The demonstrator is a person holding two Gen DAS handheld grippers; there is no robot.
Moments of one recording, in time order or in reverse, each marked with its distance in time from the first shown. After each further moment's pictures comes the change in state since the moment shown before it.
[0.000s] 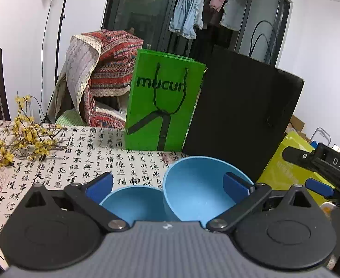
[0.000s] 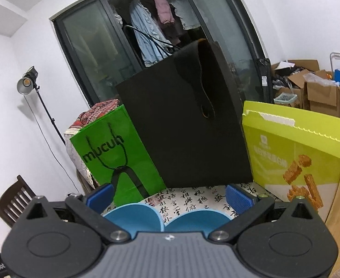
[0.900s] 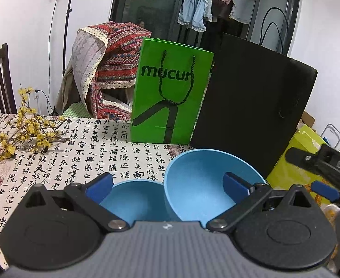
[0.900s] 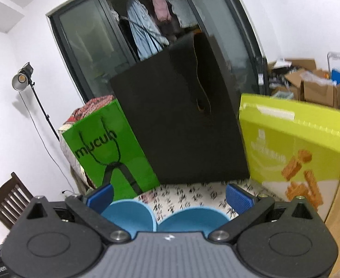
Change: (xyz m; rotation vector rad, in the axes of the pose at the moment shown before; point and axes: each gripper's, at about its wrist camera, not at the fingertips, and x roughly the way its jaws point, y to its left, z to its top) left arm 0.020 -0.011 -0.004 -0.007 0.030 0.059; right arm 0.017 -0.004 -0.005 0.000 0.032 -0.022
